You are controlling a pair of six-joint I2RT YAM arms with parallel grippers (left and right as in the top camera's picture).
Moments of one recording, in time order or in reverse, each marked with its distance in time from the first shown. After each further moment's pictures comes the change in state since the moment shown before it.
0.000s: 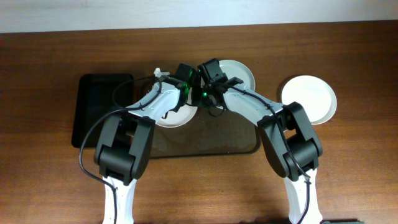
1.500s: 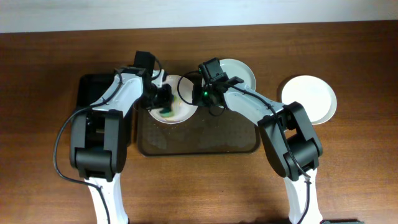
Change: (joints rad) left arm 0.255 -0.029 0.017 -0.006 0.955 0.334; right arm -0.003 0.000 0.005 -0.008 0.015 0.020
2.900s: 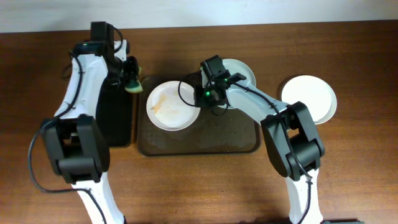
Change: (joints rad) left arm 0.183 -0.043 0.315 -0.206 -0.101 0.074; right arm -0.019 -0.015 0.034 -0.101 -0.062 -0.124
